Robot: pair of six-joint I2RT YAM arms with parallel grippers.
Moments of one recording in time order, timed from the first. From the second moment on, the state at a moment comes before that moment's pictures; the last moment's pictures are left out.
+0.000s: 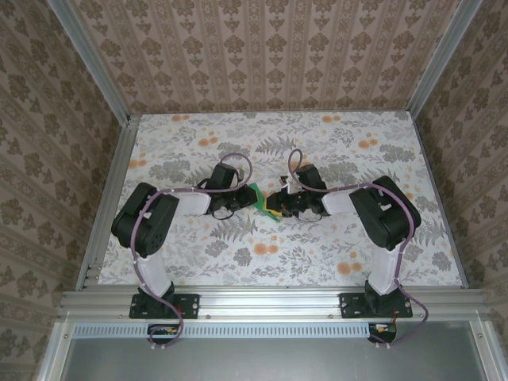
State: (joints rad) left arm -0.56 1.82 0.87 0.11 0.40 -0.76; right arm 0.44 1.88 0.86 0.23 -0.78 0.79
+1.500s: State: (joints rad) left arm -0.56 1.83 0.87 0.13 0.42 -0.77; right arm 0.47 1.93 0.97 0.05 -0.67 0.37
